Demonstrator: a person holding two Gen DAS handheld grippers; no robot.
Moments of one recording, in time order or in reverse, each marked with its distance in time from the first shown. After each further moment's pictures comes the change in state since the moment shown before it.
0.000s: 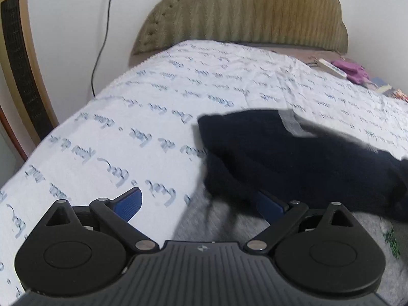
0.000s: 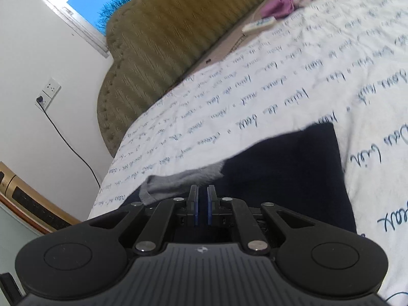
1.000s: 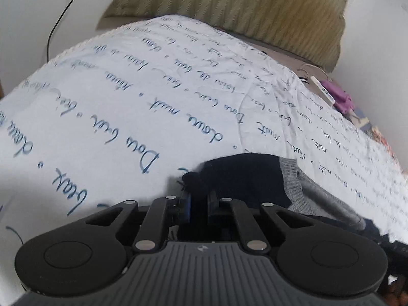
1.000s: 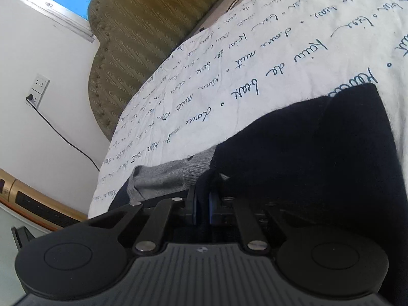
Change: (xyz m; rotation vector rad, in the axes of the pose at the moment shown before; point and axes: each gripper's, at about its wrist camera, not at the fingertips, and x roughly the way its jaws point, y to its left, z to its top) left arm 0.121 0.015 0.078 -0.176 0.117 -0.253; right arm 0.065 -0.020 0.008 0.073 0.108 0.040
